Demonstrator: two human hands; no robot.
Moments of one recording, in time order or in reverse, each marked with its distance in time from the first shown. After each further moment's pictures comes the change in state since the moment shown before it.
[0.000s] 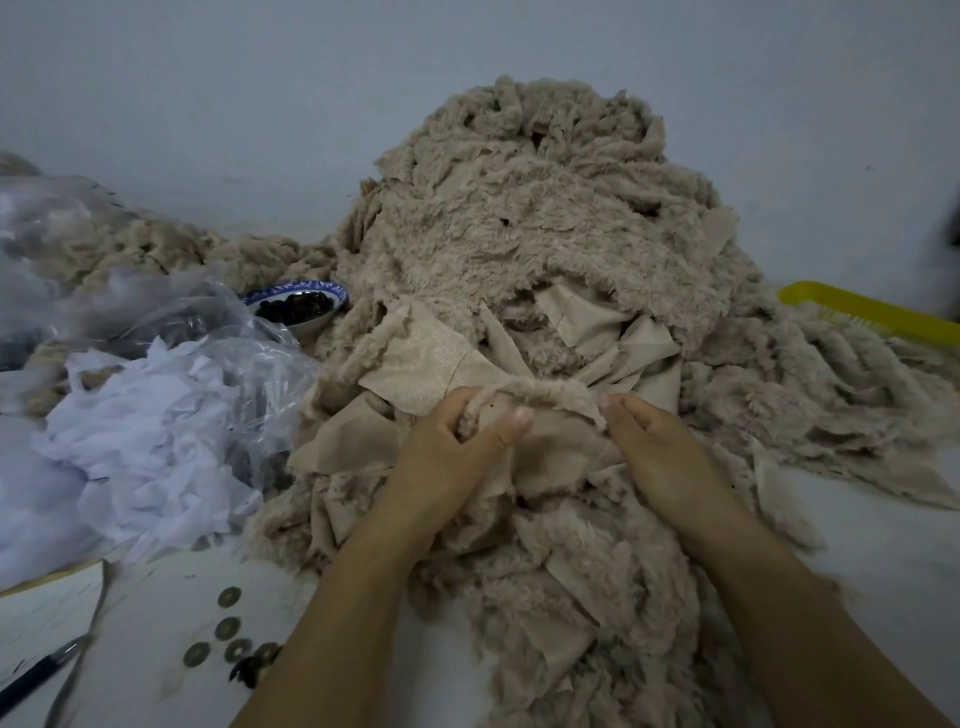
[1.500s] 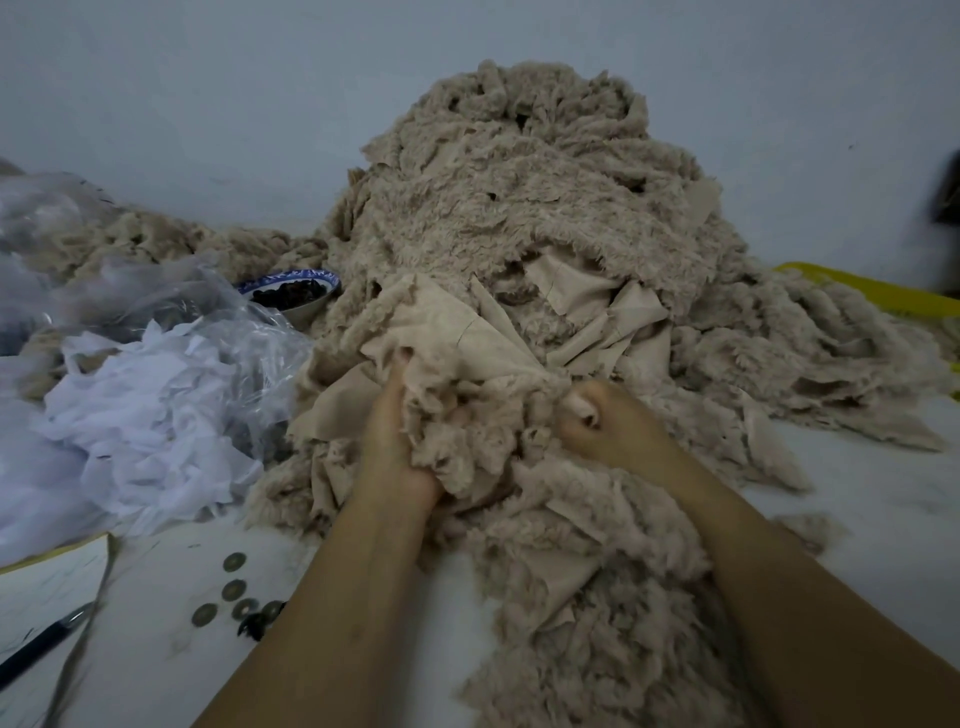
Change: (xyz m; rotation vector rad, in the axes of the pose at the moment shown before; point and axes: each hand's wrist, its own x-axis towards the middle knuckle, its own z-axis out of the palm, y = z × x) left_hand 0.015 -0.024 -0.004 -1.085 0.225 -0.344; right_hand 0.016 0.025 0.011 -0.606 -0.141 -0.179
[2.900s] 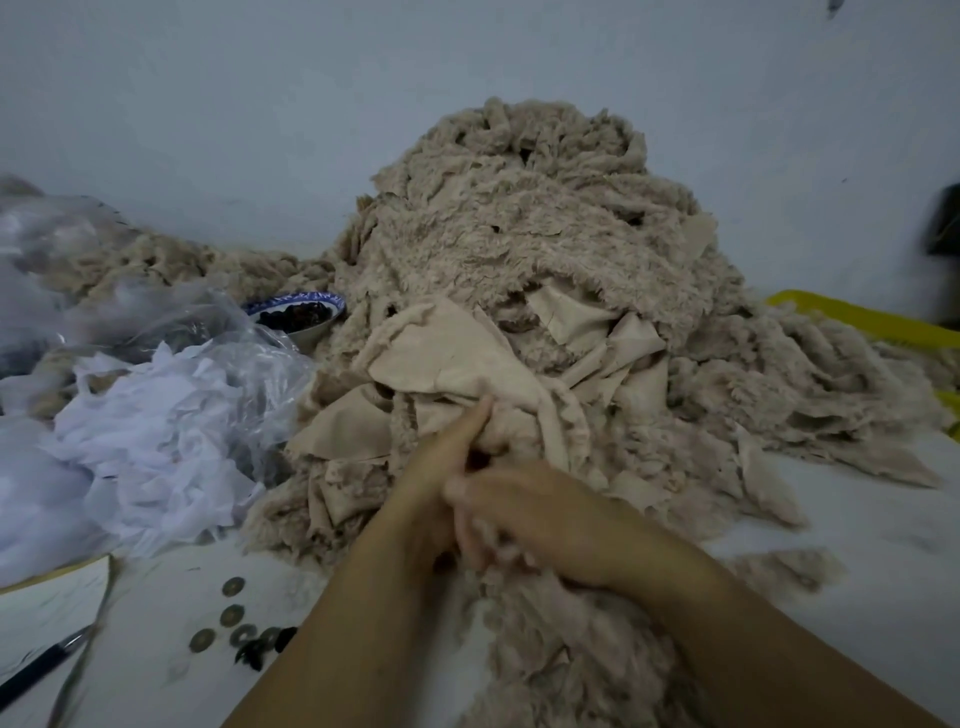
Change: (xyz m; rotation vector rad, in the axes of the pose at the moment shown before) left_hand -0.011 -0.016 0.012 0.503 -0.112 -0.171; right_hand -0.048 -0.093 0.002 0.454 -0.467 -0.139
